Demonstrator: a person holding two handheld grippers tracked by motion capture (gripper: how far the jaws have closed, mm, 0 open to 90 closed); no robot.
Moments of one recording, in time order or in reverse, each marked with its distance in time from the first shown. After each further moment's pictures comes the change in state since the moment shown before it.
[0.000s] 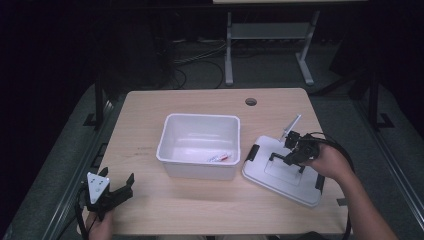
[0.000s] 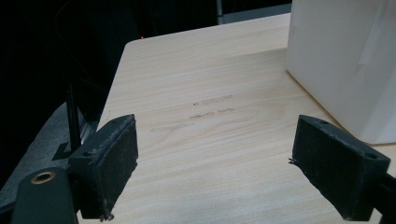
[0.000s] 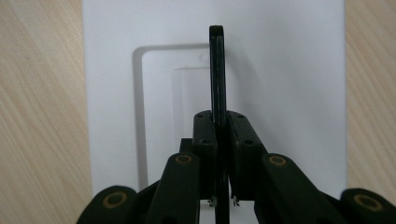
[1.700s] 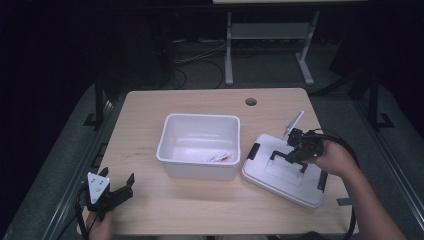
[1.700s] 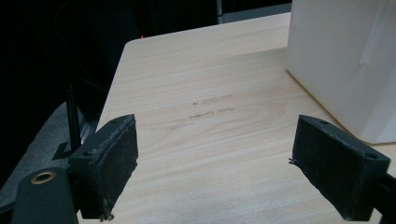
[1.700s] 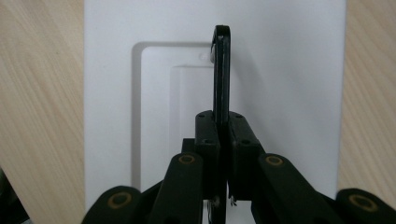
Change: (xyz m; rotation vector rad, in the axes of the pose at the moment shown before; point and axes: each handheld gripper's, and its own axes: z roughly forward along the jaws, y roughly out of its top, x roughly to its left) left arm 0.000 0.000 0.000 0.005 0.001 0.002; right arm 0.003 0.002 -0.022 -0.006 0.016 -0.046
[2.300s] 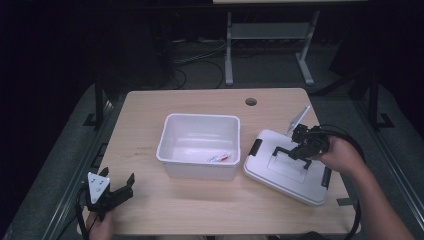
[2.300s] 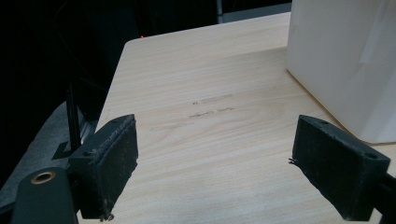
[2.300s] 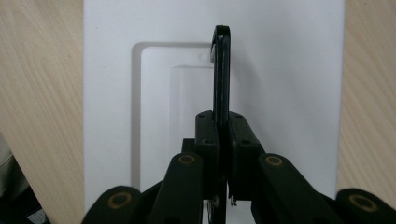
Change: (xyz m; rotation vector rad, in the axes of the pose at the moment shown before) left arm 0.000 0.000 0.000 0.001 0.000 0.000; right arm 0.002 -0.001 -0.023 -0.023 -0.022 -0.012
